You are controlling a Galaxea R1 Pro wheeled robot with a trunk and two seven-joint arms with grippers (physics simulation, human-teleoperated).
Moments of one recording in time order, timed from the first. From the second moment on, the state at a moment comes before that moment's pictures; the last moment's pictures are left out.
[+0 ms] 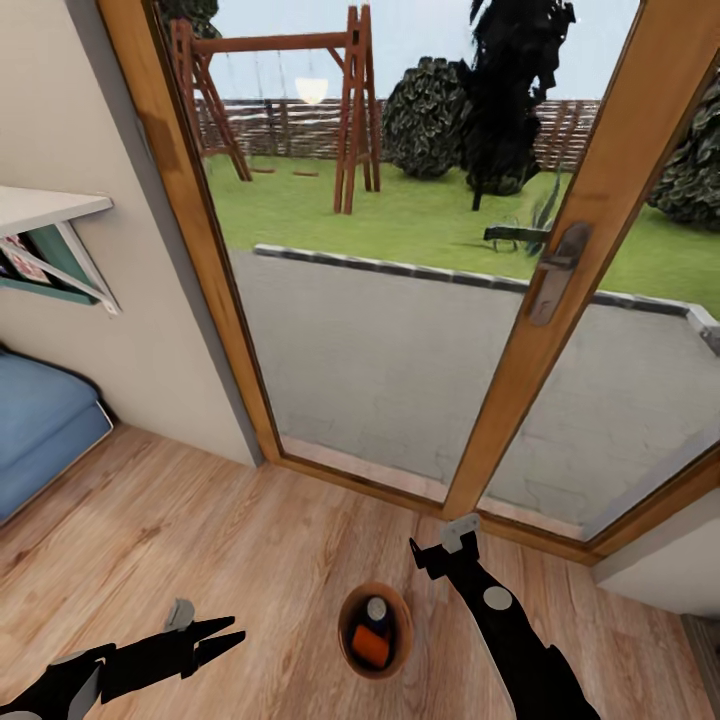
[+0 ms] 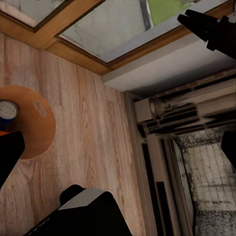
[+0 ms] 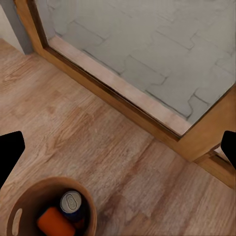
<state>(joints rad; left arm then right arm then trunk) -0.54 0.28 0.33 -0.25 -0.08 0.01 -1.40 -0.39 0.08 0.03 -0.94 0.30 0.04 0.16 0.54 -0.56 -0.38</state>
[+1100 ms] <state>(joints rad) -0.54 0.28 0.33 -0.25 -0.08 0.01 -1.40 -0.39 0.08 0.03 -0.94 0.30 0.04 0.16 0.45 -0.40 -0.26</state>
